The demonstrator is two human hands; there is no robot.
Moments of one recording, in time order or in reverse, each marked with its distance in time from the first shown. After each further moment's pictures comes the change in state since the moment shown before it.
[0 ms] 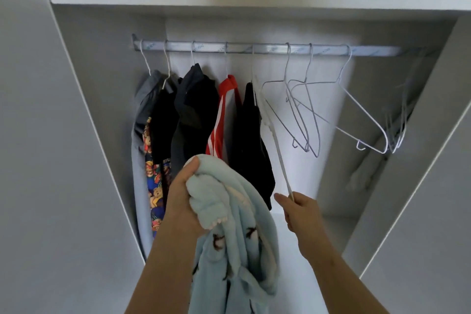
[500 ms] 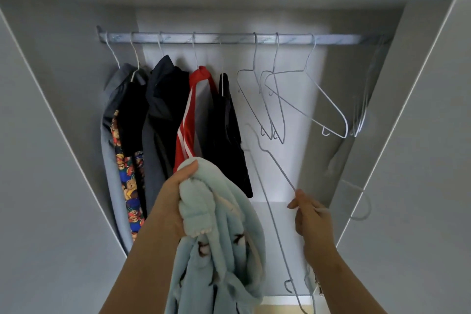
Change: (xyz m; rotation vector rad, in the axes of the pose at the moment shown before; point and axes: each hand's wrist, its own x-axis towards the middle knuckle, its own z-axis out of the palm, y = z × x) left_hand -0.020 -0.046 0.023 0.253 0.015 -0.071; right_hand -0.028 0.028 -0.081 0.180 0.225 -0.002
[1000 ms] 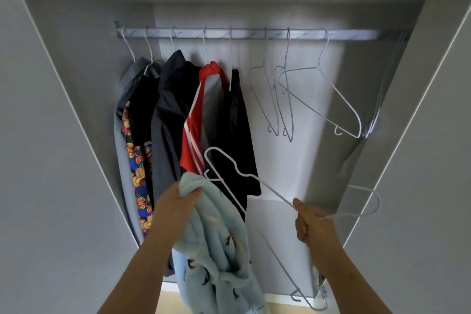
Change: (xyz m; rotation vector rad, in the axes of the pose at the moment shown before) left_hand 0.014 -0.047 -0.032 0.837 0.470 0.372; right_hand 0.015 0.011 -0.036 -0.068 -0.254 0.073
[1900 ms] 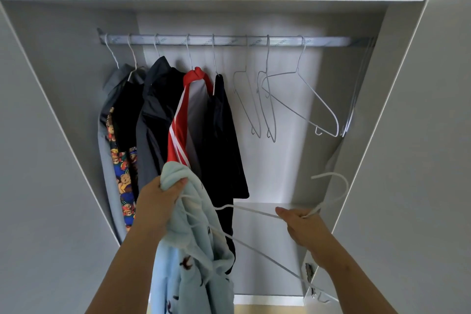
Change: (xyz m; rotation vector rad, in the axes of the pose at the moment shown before) left_hand -0.012 0.022 -0.003 -0.092 0.071 0.091; right_hand -0.017 -0.018 -0.020 -0.369 -0.126 0.059
